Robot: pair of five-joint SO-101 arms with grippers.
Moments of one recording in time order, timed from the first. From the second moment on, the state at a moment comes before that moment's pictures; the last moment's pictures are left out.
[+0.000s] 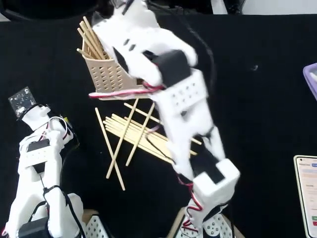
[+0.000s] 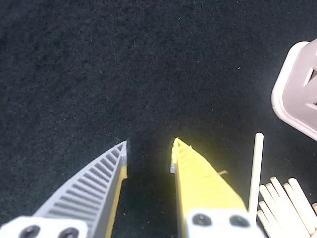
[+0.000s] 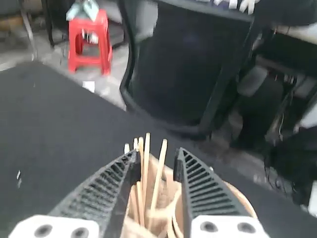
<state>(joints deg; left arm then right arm) -23.8 -33.7 68.2 22.8 13.9 -31.5 13.1 -57.3 73.1 8.3</state>
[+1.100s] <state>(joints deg) -11.4 -33.7 56.0 47.7 4.0 -9.8 -21.9 -0.9 87.5 8.4</state>
